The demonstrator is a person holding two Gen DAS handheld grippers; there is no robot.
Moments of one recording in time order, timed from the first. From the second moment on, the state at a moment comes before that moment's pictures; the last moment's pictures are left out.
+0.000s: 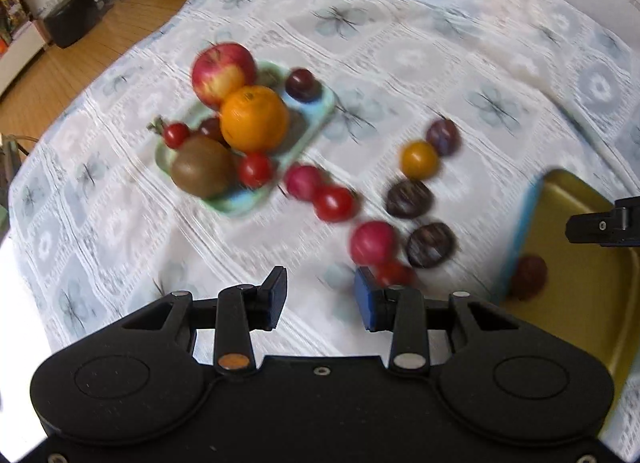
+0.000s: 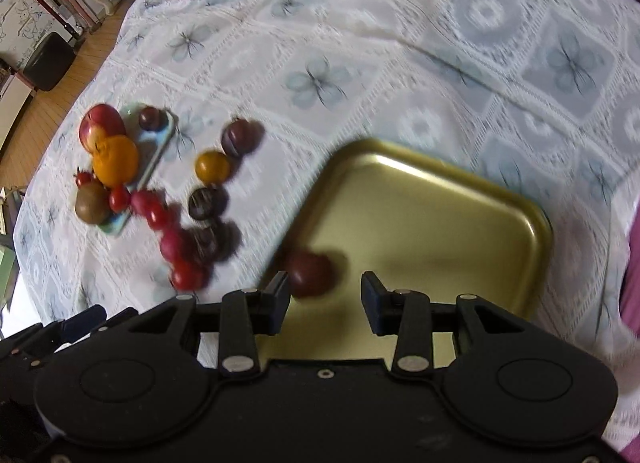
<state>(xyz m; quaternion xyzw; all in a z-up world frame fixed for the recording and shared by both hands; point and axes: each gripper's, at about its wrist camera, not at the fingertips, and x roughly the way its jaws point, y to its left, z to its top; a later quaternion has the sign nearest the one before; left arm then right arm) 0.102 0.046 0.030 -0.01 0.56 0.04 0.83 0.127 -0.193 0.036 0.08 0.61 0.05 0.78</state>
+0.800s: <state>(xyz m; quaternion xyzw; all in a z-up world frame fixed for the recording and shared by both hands) 0.208 0.070 -0.052 -0.05 0.60 0.06 0.80 0.257 -0.116 -0.009 0.06 0.59 0.08 0.80</state>
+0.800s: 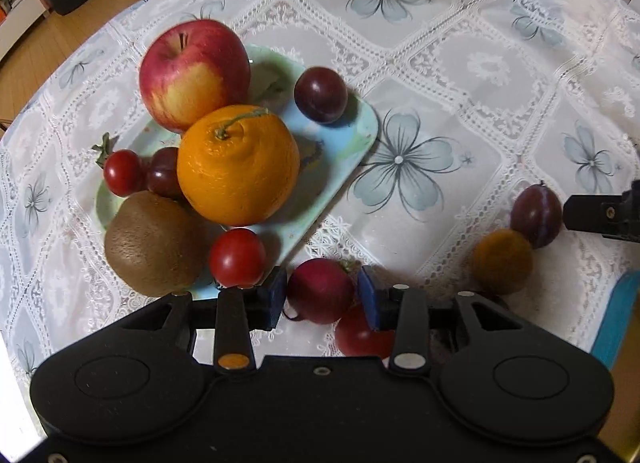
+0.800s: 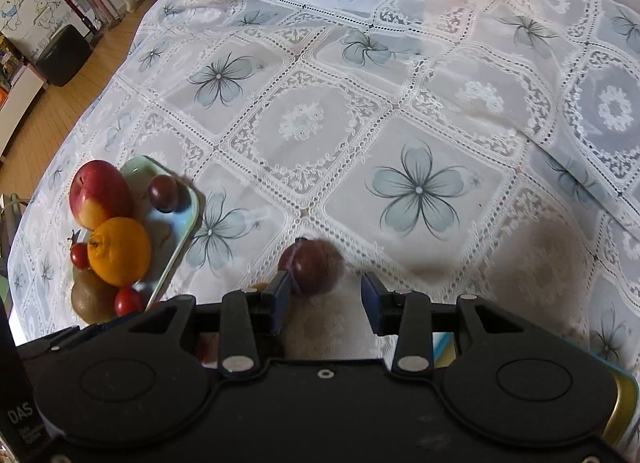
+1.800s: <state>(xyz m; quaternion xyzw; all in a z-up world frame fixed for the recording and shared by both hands) 0.147 0.062 0.019 -0.09 0.55 0.05 0.83 0.256 -0.120 -0.016 0.08 0.61 0.08 0.78</state>
